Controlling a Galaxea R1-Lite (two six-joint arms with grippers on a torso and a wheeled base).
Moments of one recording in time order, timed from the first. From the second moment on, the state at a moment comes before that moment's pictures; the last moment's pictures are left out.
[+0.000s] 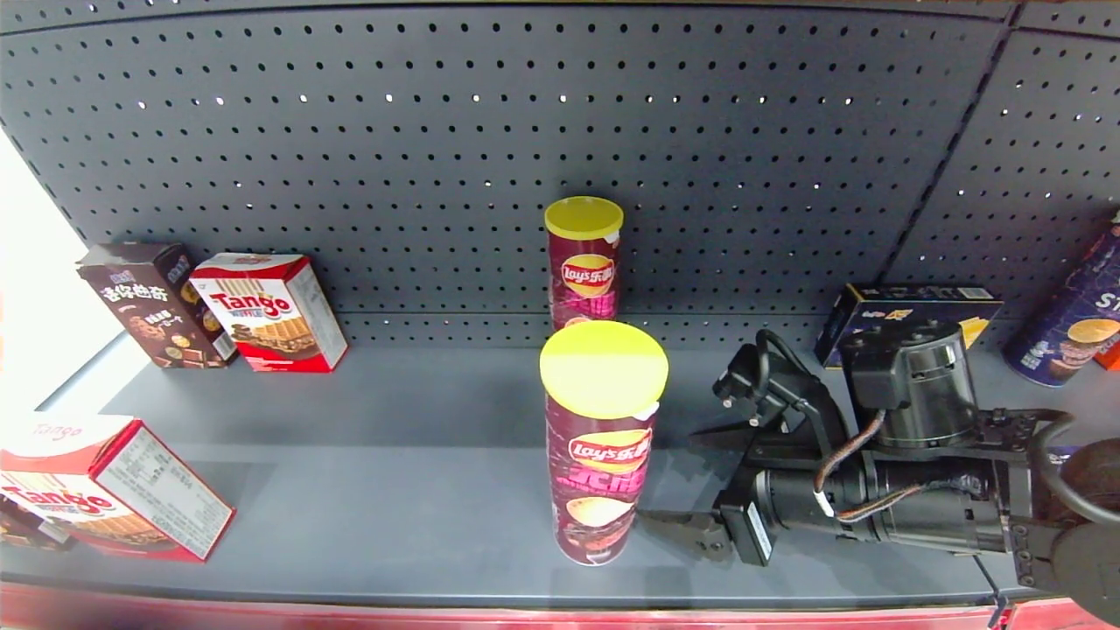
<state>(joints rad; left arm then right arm) 0.00 0.01 0.00 0.01 -0.03 0.03 0.69 1.64 -0.78 -0.39 0.21 -0.16</state>
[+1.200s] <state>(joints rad) 0.00 0.01 0.00 0.01 -0.03 0.03 0.65 1.61 -0.78 -0.41 0.21 -0.14</state>
